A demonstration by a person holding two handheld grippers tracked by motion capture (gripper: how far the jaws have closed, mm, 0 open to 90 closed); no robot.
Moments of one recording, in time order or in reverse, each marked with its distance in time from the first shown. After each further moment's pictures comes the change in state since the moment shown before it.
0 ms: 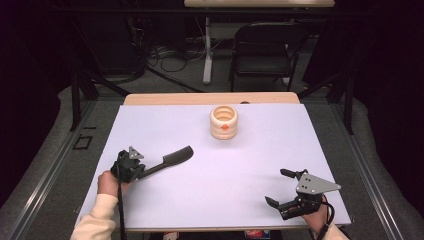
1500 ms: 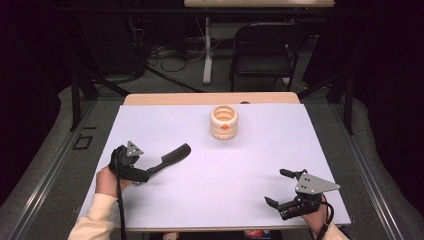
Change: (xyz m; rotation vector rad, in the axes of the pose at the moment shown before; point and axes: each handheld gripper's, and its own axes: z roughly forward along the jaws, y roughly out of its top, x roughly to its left) left arm -0.007 0.018 -0.027 -0.082 0.019 0.039; right arm 0.000 0.000 0.001 0.004 0.003 -0.006
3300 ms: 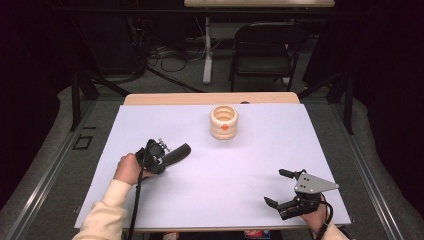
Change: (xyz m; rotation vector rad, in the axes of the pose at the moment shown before) left arm -0.019 0.053 0.052 0.356 -0.188 0.155; right arm 0.000 -0.001 0.002 0.006 0.009 0.006
